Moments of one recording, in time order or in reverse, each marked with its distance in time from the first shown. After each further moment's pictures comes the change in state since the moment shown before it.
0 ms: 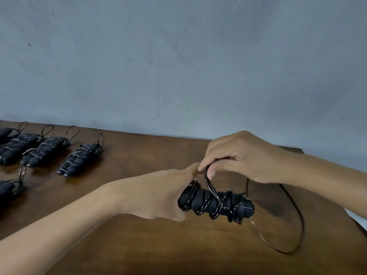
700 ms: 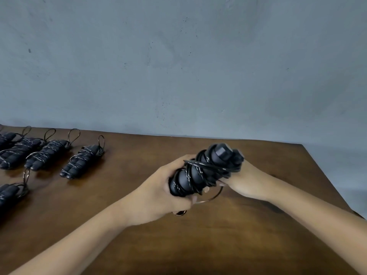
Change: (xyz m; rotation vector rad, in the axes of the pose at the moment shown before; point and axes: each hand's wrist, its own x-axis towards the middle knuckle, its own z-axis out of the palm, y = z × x) left_hand -0.005 -0.001 0.028 -0.705 0.323 0.221; right_hand -0.012 0.040 0.057 0.321 0.128 0.277
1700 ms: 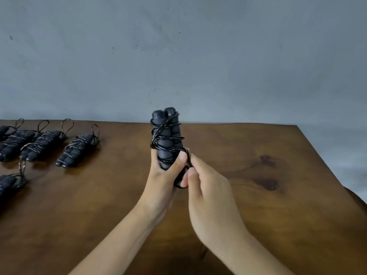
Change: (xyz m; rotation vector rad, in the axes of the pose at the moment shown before) left_hand 0.011 -0.049 0.051 -0.509 0.488 0.008; right_hand -0.055 -0.060 0.100 -0.028 0.545 0.124
